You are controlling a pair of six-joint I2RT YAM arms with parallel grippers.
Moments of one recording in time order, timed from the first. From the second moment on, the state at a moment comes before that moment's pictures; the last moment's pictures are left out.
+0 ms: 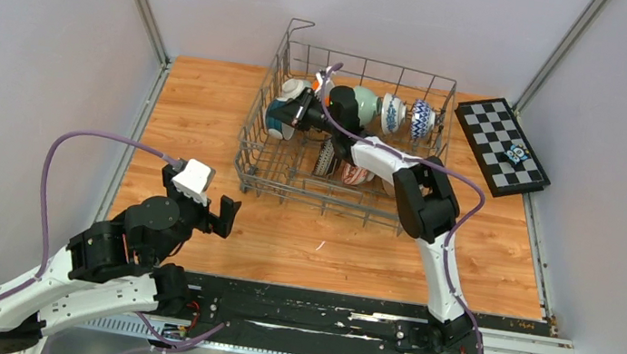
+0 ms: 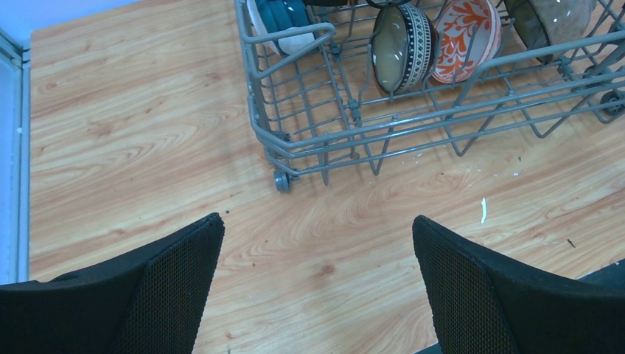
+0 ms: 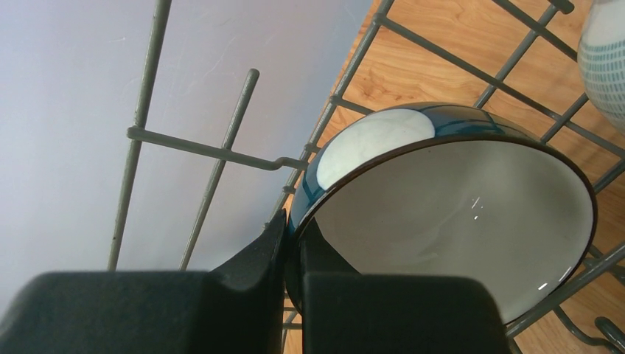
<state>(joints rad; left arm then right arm) -1.06 0.39 0.77 -0.70 -0.68 -0.17 0.61 2.27 1.71 0.49 -0.53 0.98</state>
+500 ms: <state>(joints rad) -1.06 0.40 0.77 -0.70 -0.69 -0.17 0.60 2.27 1.60 0.61 -0.55 1.02</state>
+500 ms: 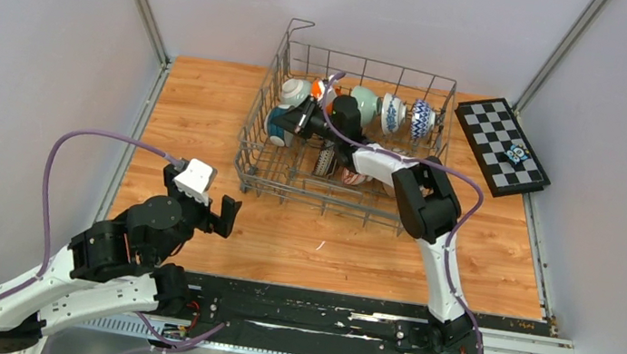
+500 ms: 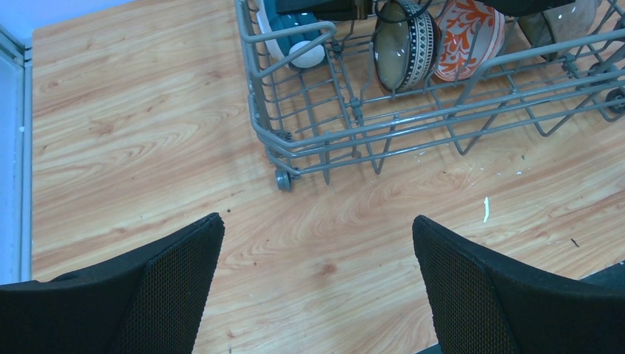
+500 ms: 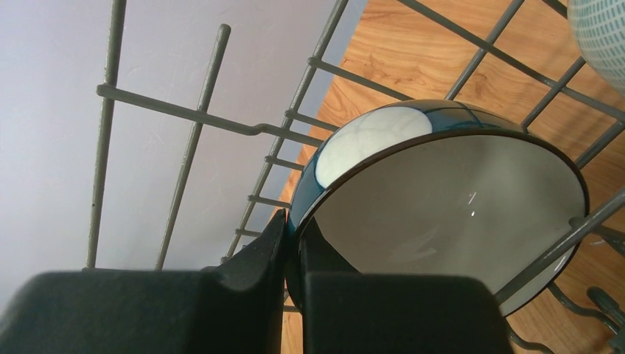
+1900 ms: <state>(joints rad) -1.05 0.41 0.77 -0.70 -0.70 -0.17 0.59 2.07 1.42 0.45 -0.42 0.82</state>
